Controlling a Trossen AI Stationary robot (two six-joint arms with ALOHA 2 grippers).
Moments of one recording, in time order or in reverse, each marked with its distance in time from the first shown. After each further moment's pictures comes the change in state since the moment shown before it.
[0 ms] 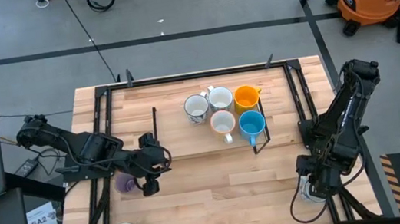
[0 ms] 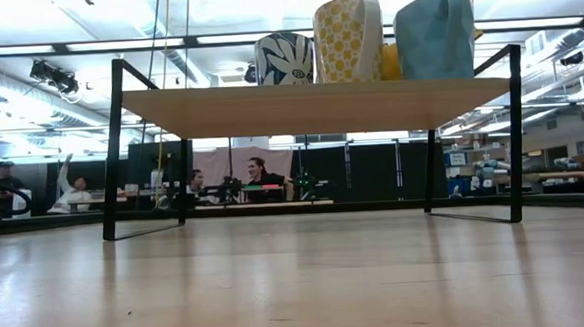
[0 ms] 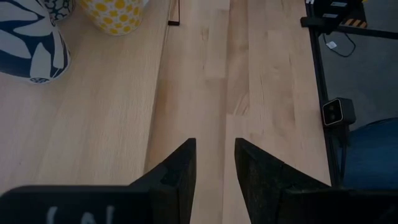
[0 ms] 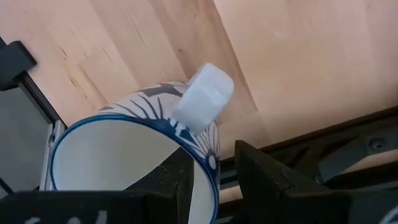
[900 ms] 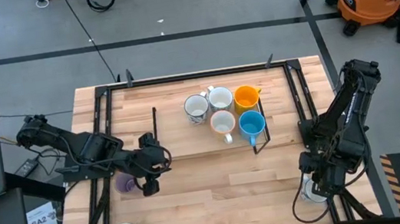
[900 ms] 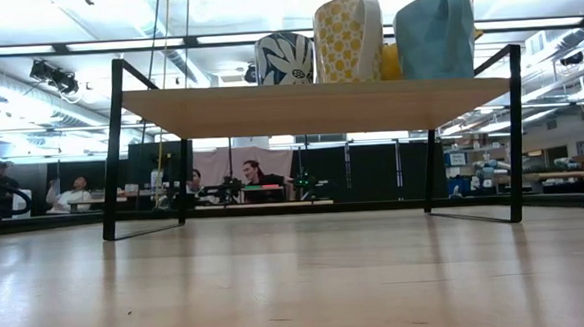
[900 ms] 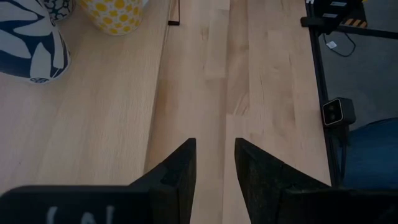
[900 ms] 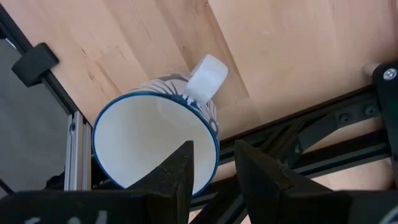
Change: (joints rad) left arm 0.000 0.000 0.000 0.000 0.000 0.000; right arm -0.003 0.000 0.155 -0.178 -0.003 0.018
